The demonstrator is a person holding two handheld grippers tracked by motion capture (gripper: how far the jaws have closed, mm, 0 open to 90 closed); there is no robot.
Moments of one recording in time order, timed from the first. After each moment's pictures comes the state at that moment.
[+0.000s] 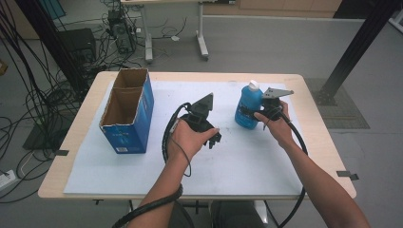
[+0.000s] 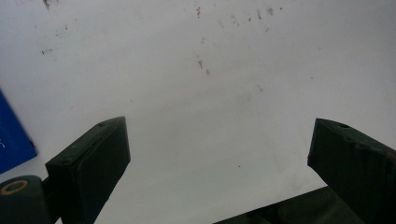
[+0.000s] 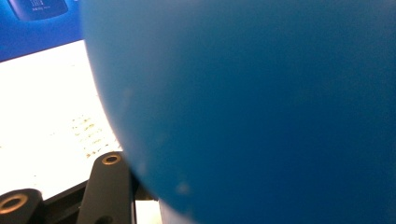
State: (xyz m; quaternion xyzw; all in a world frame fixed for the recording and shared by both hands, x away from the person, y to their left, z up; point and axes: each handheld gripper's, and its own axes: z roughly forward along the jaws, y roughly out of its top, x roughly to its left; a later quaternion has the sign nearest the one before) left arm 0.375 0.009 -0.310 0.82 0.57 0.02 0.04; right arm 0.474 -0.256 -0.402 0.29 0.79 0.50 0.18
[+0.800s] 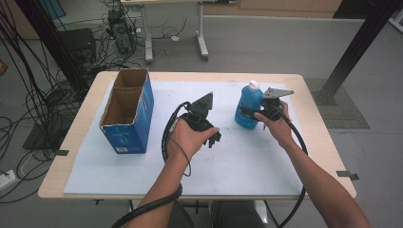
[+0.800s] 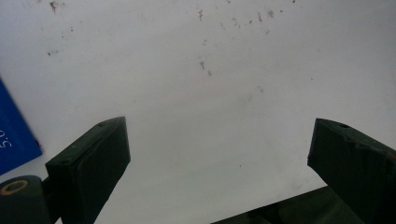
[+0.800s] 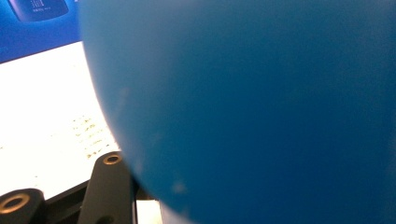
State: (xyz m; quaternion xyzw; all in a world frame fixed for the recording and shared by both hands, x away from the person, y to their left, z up) left arm 0.374 0.009 -0.306 0.82 0.57 0.03 0.04; right arm 0.473 -0.256 -0.403 0.29 0.79 0.50 0.18
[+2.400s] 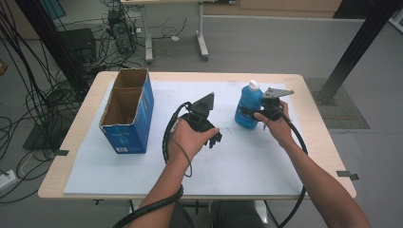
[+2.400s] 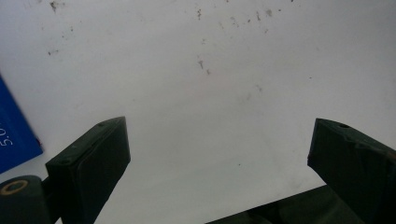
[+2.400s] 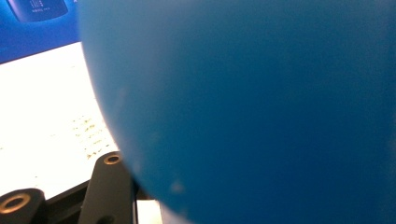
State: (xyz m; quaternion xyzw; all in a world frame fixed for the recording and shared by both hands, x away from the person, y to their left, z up) left arm 0.372 0.007 -0.305 0.82 0.57 0.03 0.04; right arm 0.474 -0.256 -0.403 0.29 0.79 0.50 0.18
